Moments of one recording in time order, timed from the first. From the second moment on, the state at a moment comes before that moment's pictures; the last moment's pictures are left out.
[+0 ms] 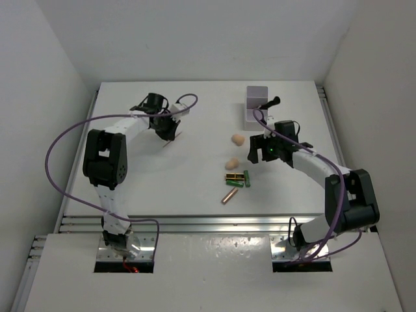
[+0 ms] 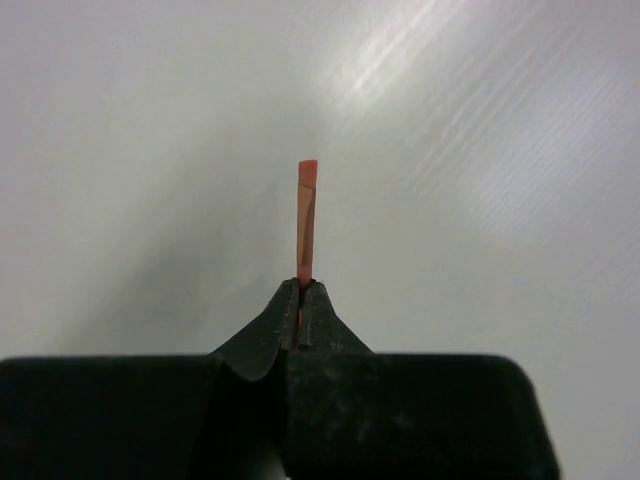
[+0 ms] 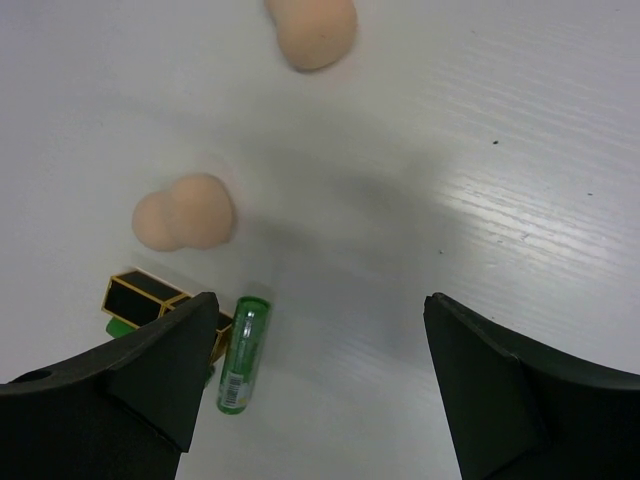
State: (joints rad) left arm -0.18 1.98 1.45 -0.53 0.36 0.52; right arm 0.21 1.50 0.79 -0.14 -0.25 0.03
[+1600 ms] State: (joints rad) left arm -0.64 2.75 2.19 0.74 0.24 0.07; right arm 0.01 0.96 0.64 -0.58 -0.12 -0.16
